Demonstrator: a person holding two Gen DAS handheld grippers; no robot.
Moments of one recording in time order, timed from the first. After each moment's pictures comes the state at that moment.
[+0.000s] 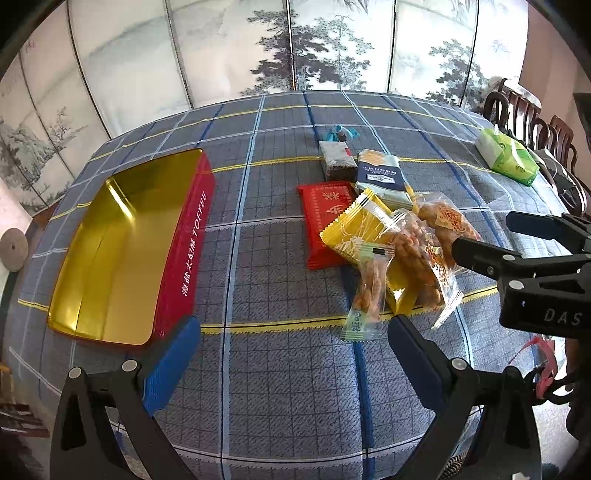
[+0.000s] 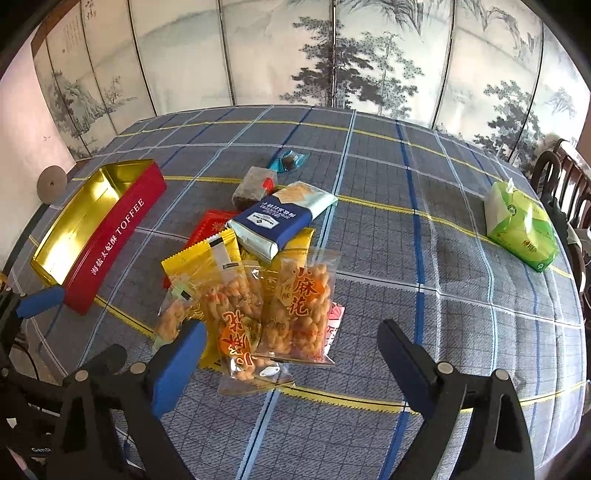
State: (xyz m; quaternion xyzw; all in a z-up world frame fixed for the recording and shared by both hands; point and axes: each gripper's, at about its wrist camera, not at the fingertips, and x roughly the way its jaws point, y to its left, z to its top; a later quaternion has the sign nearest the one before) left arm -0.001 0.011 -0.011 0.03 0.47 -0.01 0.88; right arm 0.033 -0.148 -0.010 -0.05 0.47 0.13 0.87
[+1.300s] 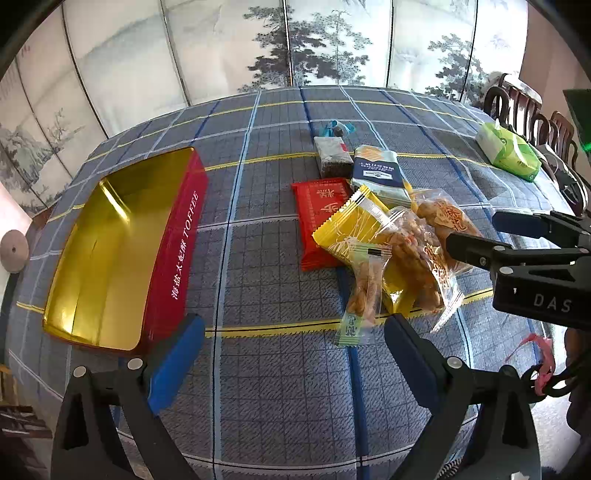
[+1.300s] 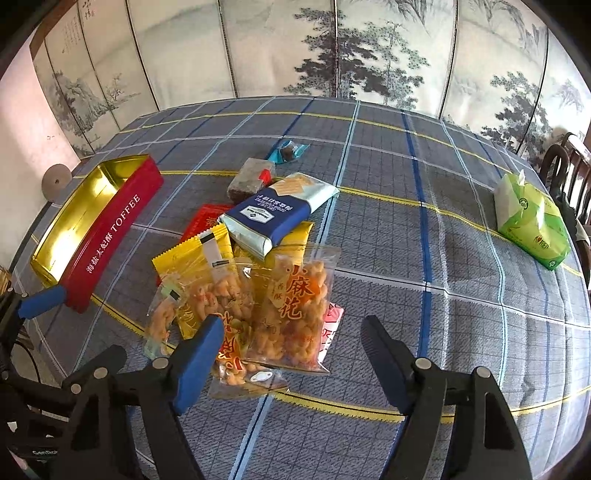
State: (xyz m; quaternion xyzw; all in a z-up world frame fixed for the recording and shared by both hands) left arm 0.006 0.003 -0.016 0.04 0.48 -0.01 0.88; right arm 0.046 -0.154 -0.020 -0.04 0.48 0.14 0.87
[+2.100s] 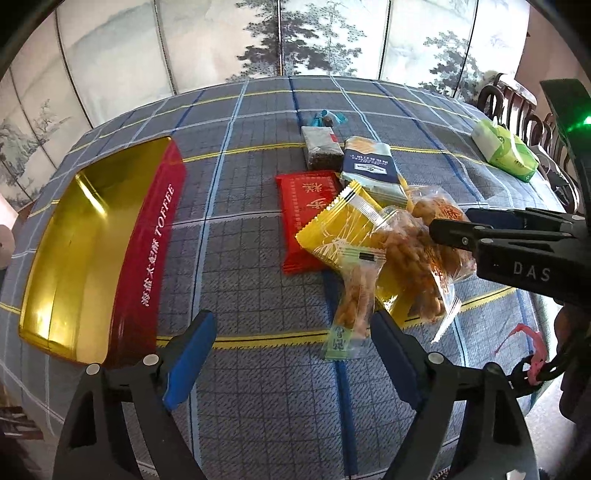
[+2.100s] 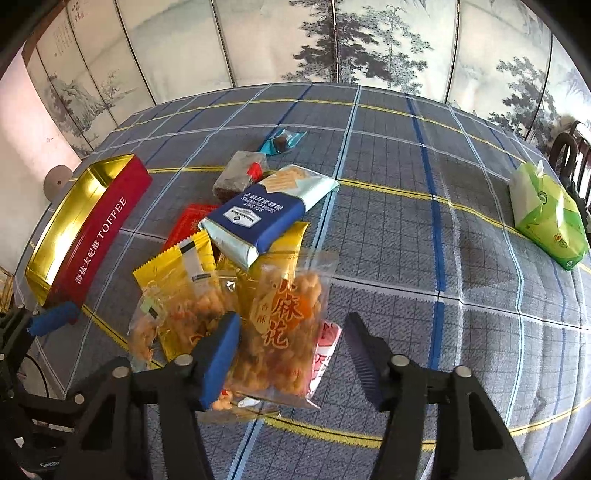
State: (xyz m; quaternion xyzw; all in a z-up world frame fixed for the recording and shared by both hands) left arm 0.025 -0.001 -0.032 0.02 0.50 -0.03 0.87; right arm 0.077 -0.157 -0.037 -0.02 0.50 0.15 0.85
